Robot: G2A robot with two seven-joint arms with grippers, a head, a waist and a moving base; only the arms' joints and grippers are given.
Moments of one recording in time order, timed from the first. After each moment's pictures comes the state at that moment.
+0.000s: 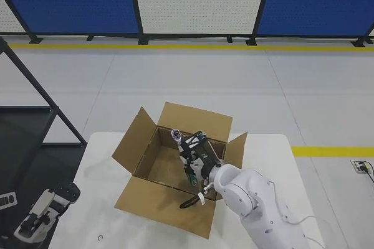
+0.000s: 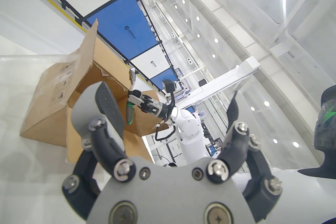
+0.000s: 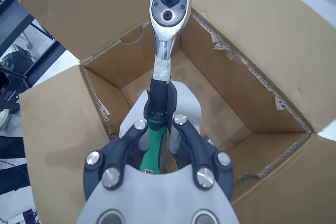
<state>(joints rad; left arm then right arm) 1.69 -1.15 -2.03 -2.05 -0.41 -0.41 -0.61 -0.73 -1.43 1.04 -1.62 -1.06 -0.08 0.79</state>
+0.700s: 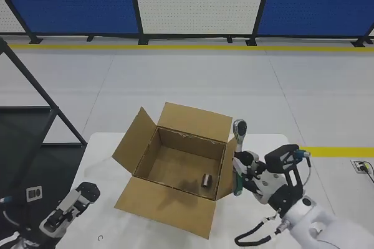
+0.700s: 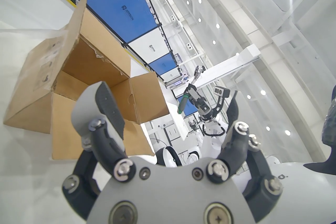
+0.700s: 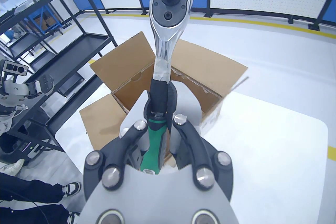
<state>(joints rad) 1.62 -1.15 -1.93 -2.03 -0.36 -0.38 -0.66 -1.23 -1.36 1.51 -2.34 -0.97 -0.06 0.87</state>
